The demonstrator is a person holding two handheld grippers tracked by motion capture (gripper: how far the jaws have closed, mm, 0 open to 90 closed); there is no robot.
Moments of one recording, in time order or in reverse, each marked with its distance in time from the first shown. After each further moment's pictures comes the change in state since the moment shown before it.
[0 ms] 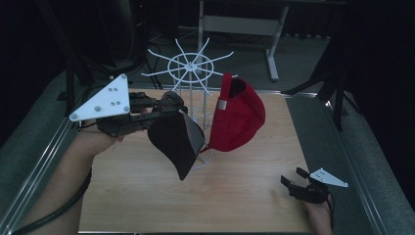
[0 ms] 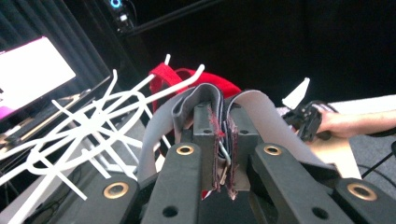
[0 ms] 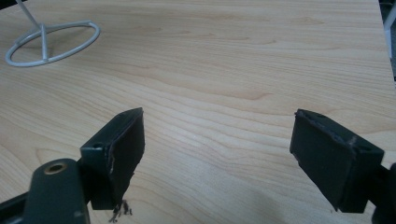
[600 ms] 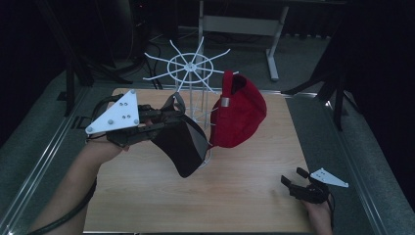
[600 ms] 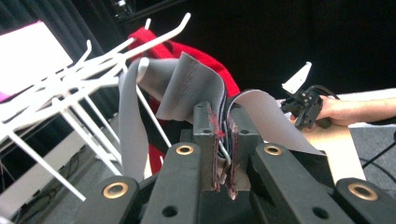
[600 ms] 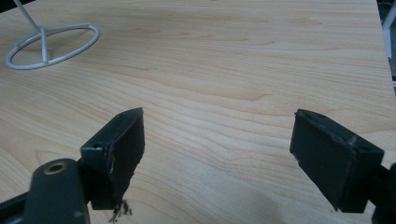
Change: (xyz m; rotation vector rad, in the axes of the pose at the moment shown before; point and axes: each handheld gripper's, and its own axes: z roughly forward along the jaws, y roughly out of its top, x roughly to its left) left arm -0.012 -0.029 0.008 0.024 0.015 -0.036; right arm -0.001 0.000 0.000 -0.005 0.001 0.010
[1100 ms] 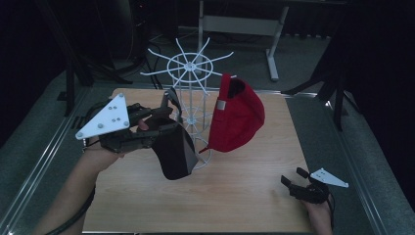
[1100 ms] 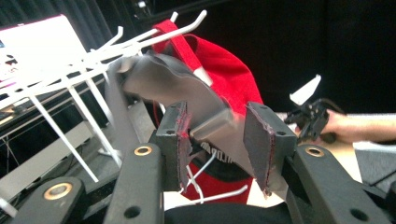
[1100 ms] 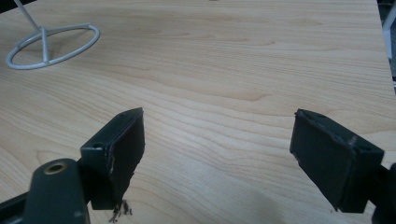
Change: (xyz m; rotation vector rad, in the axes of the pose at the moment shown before) left arm -0.006 -0.009 -0.016 -0.043 0.067 -0.093; right arm 0.000 0.000 0.000 -0.001 0.001 -0.002
